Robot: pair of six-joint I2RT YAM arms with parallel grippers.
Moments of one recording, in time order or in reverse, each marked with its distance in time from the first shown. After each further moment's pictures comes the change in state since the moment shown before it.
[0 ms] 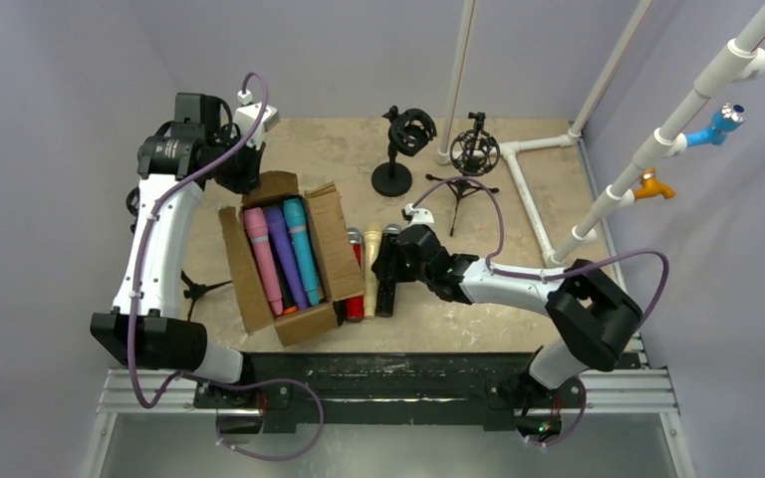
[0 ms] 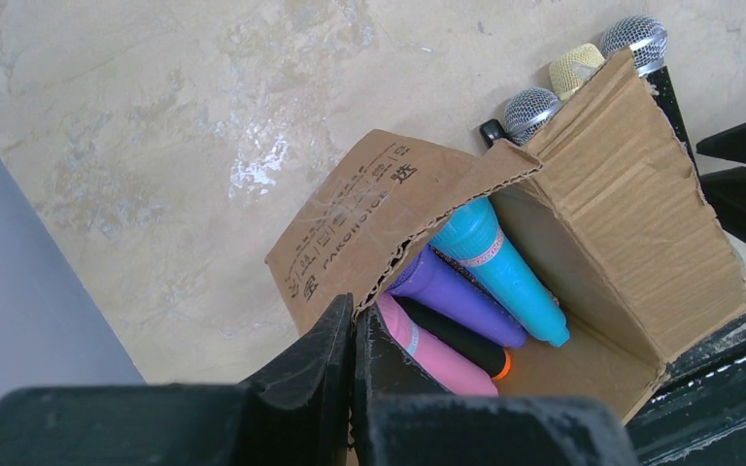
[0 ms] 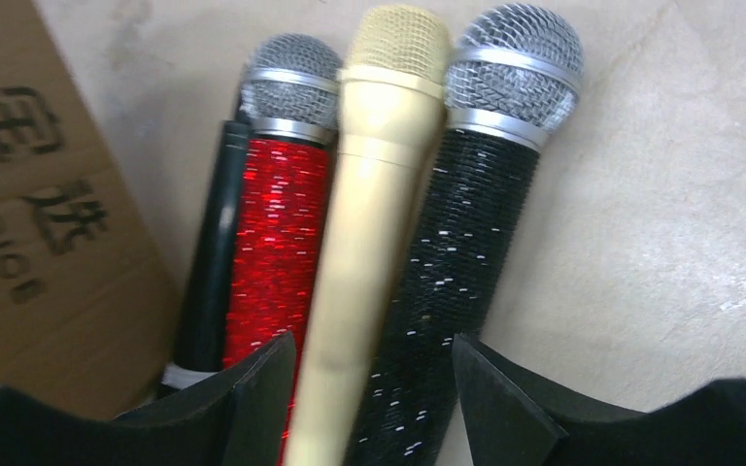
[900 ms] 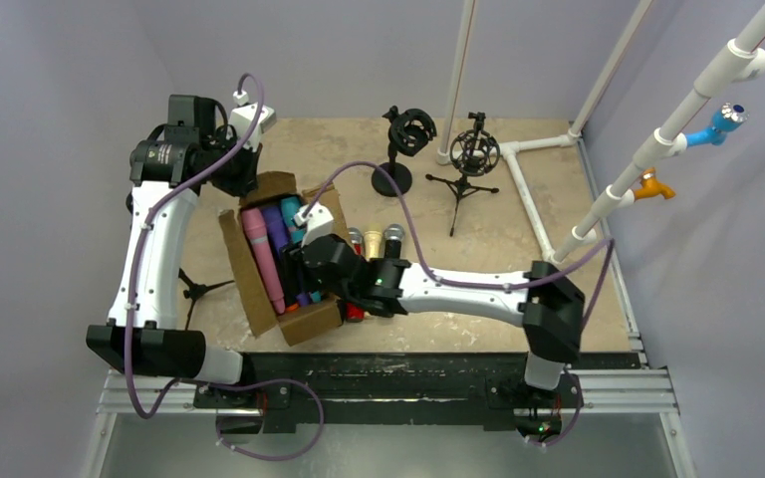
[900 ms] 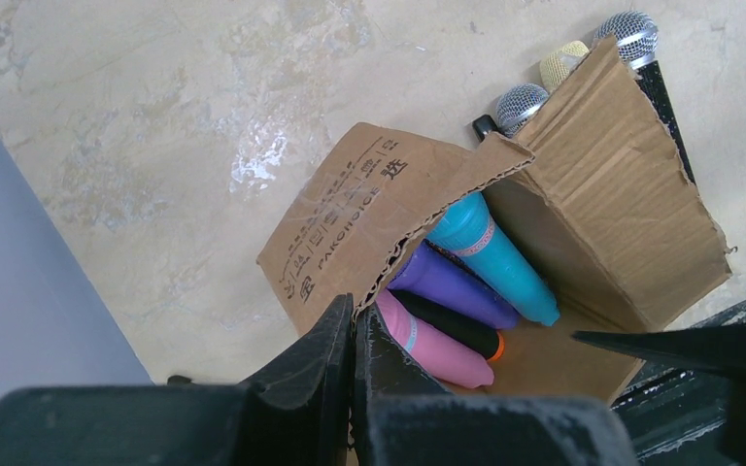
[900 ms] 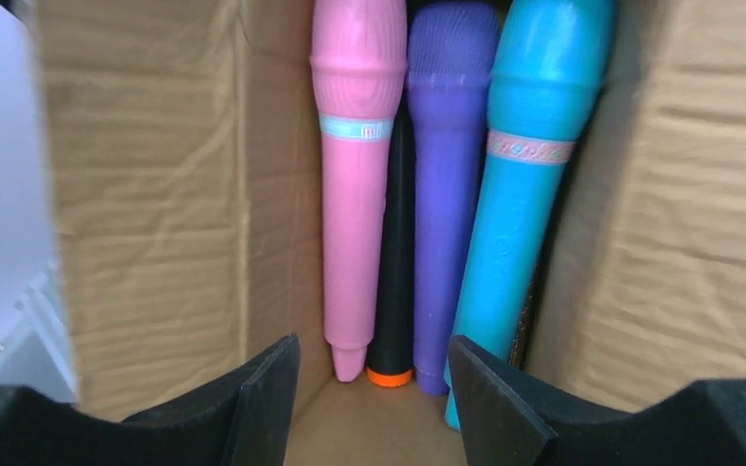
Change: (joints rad) left arm 0.000 -0.037 0.010 -0.029 0.003 0.000; right arm 0.386 0.152 0.581 -0.160 0.199 -0.228
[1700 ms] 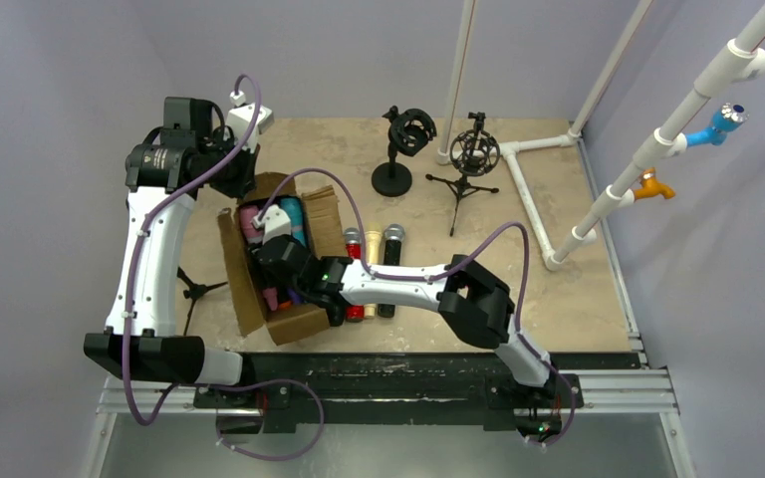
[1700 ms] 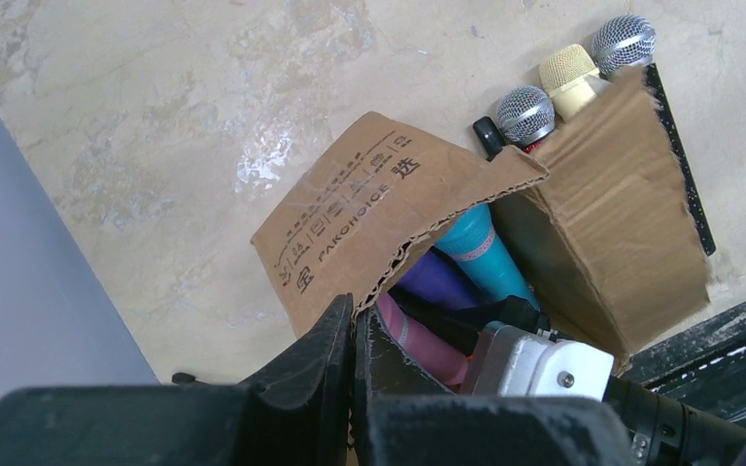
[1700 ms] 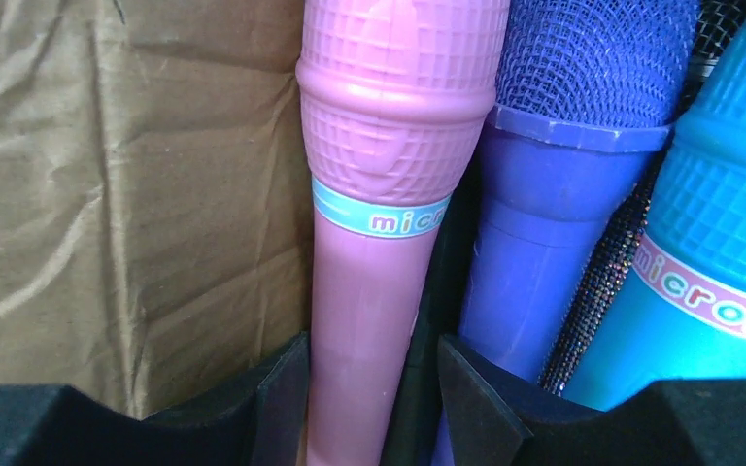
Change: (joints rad) left arm 0.000 -0.029 -0.003 -0.003 -0.003 0.000; right arm -0.011 0.436 0.359 0.028 0.010 -0.060
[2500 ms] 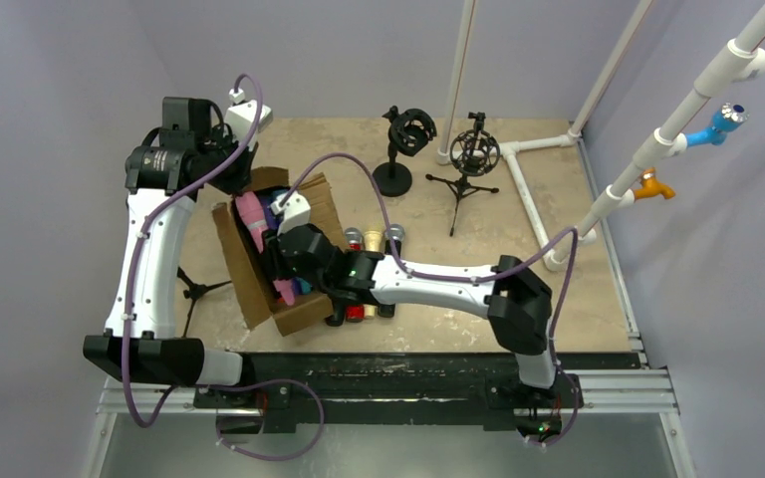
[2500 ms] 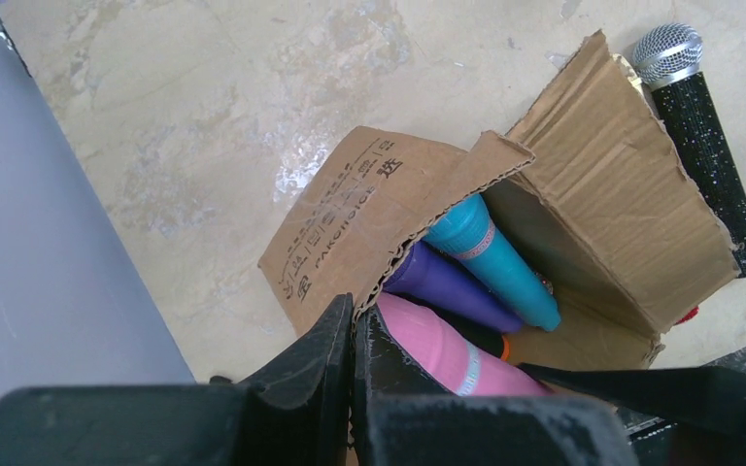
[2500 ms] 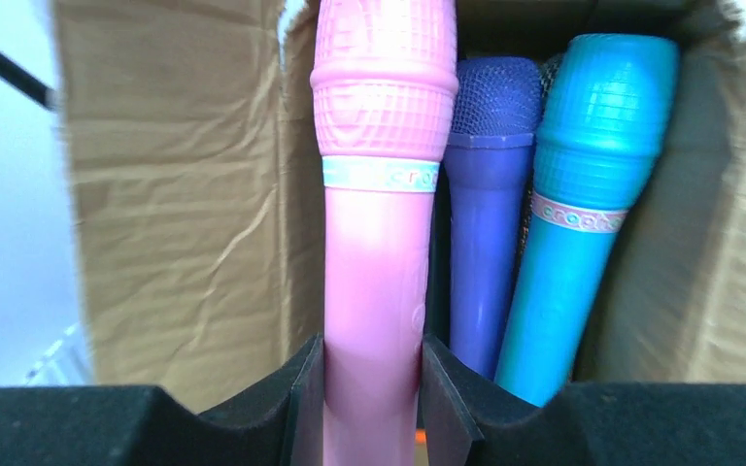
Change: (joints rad) left arm 0.000 -0.011 -0.016 0.043 -0.043 0.033; right arm -0.002 -0.172 -0.106 0.033 0.005 0.020
